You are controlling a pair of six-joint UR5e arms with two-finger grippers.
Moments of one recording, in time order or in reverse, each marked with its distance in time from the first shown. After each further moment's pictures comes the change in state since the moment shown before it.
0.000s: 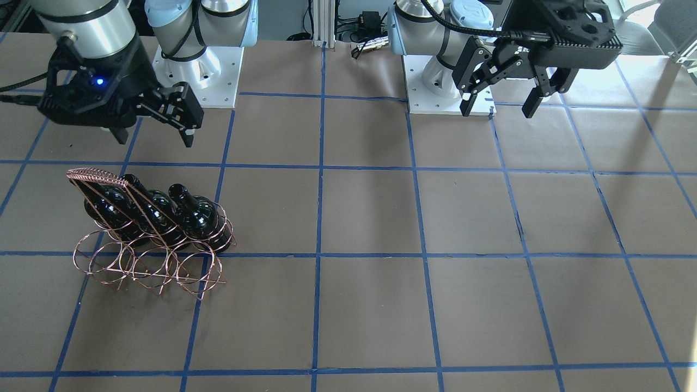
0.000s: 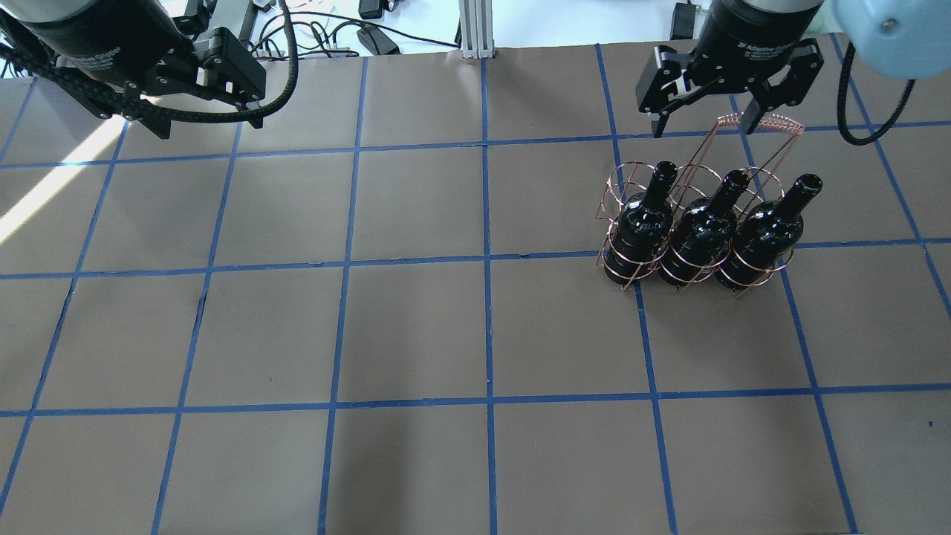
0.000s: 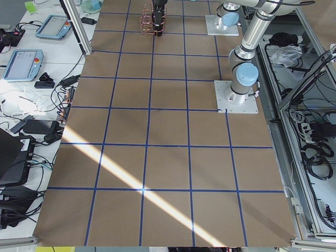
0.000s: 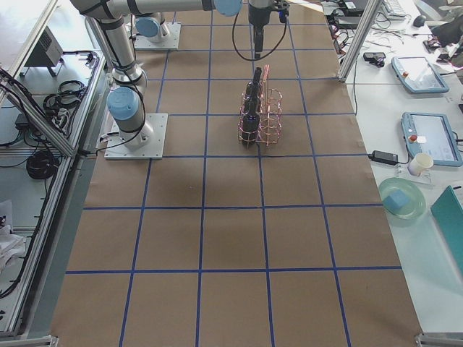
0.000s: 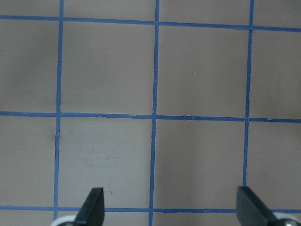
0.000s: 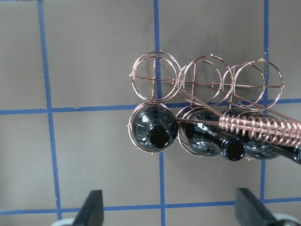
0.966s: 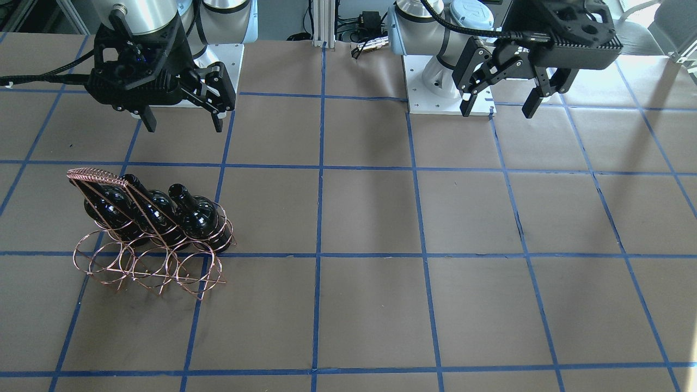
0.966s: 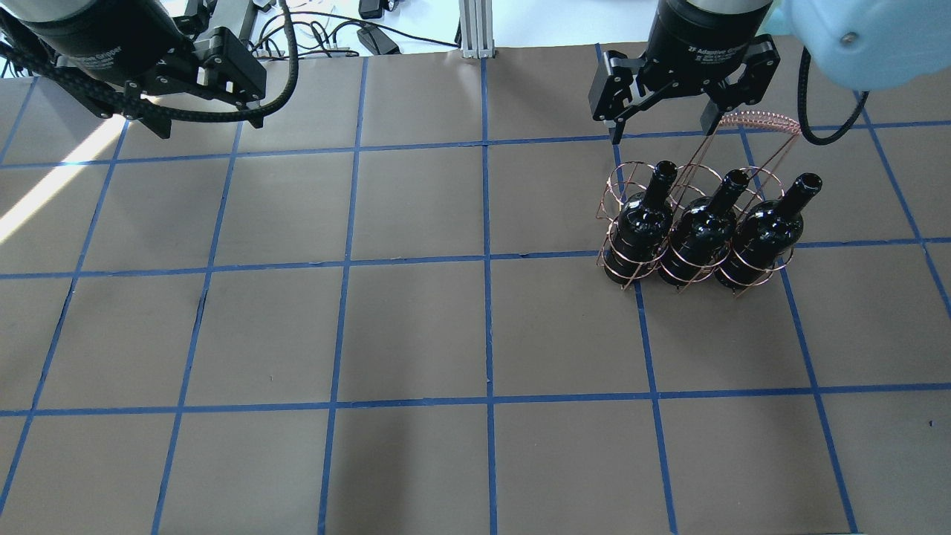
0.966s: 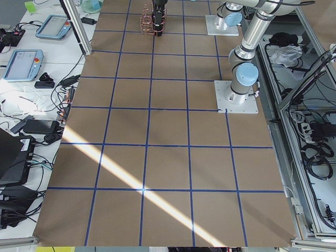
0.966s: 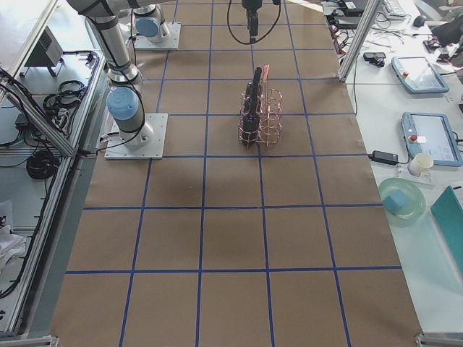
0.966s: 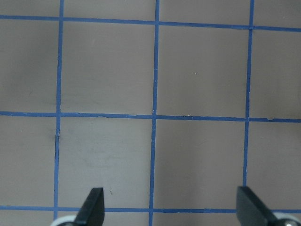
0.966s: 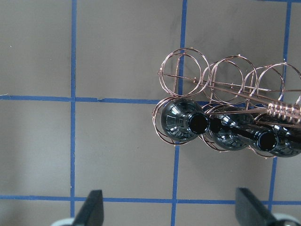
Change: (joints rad) left arm 0.000 0.000 0.000 0.000 0.000 0.000; right arm 0.046 0.001 -0.014 0.005 -0.006 -0.007
